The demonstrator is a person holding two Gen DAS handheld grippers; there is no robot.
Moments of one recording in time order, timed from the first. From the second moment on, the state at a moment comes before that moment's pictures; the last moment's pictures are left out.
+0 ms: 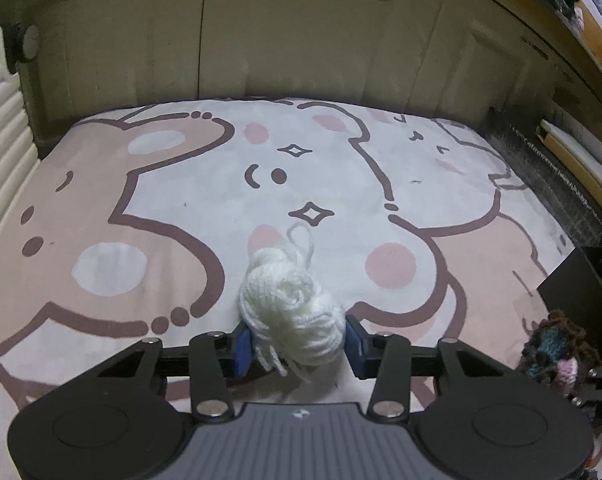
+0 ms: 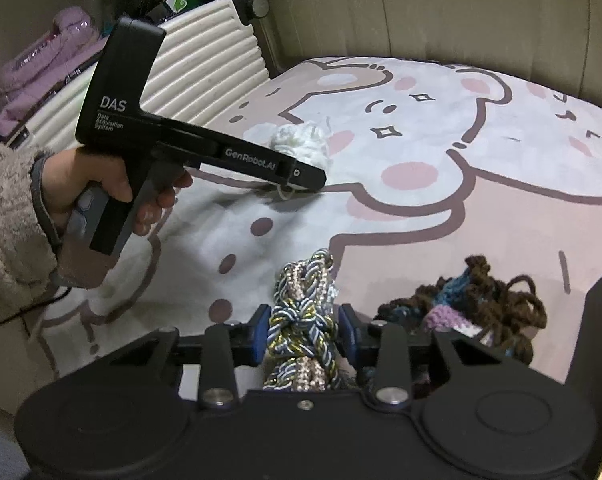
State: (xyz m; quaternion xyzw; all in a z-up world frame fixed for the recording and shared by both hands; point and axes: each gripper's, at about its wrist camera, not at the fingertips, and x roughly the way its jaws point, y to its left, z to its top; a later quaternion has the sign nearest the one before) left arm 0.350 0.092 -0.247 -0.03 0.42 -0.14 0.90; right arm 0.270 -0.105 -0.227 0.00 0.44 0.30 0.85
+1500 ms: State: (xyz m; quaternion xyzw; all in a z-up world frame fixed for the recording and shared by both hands) left arm 0.250 -0.016 -0.098 0.00 0.33 -0.25 0.91; right arm 0.199 -0.249 -0.096 0.04 0.28 0.17 0.94
